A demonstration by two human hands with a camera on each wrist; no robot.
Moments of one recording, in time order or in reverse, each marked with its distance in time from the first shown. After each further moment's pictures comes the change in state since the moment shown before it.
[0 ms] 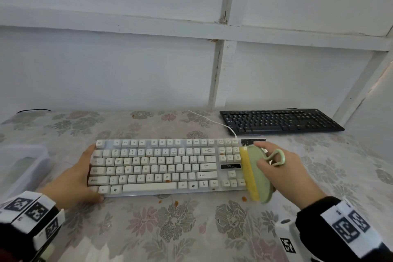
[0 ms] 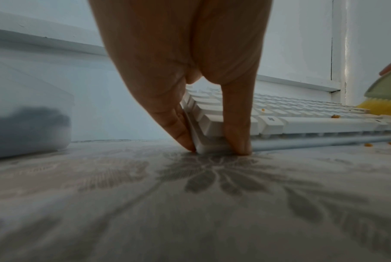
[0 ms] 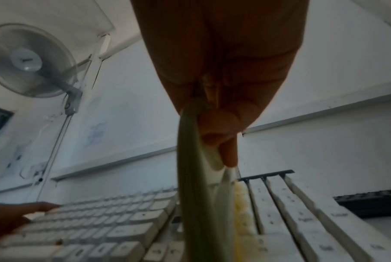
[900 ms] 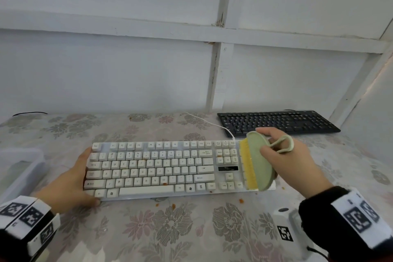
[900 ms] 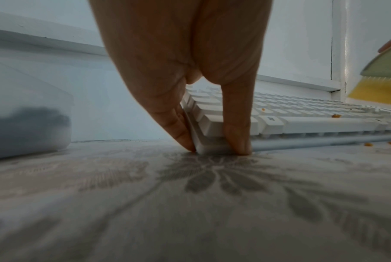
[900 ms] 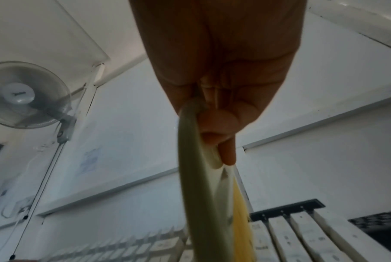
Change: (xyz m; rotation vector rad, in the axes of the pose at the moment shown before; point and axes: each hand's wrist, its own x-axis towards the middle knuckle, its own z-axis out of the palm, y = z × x) left_hand -0.001 0.003 0.001 -0.016 0.012 -0.002; right_hand 0.005 -0.020 -0.023 0.075 0.057 -0.084
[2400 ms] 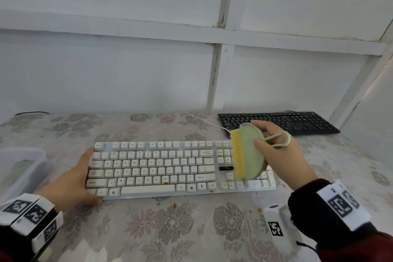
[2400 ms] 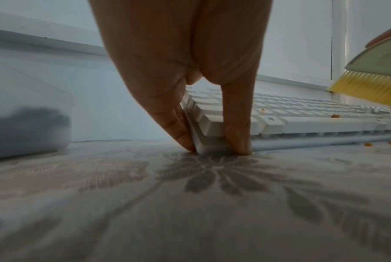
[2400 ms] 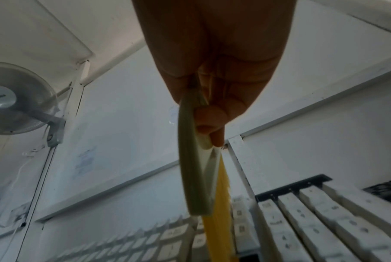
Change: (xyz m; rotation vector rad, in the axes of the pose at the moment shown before) left_hand 0.001 -0.002 -0.001 -0.014 -0.014 -0.011; right_hand 0.009 -0.001 0.014 0.178 0.022 -0.047
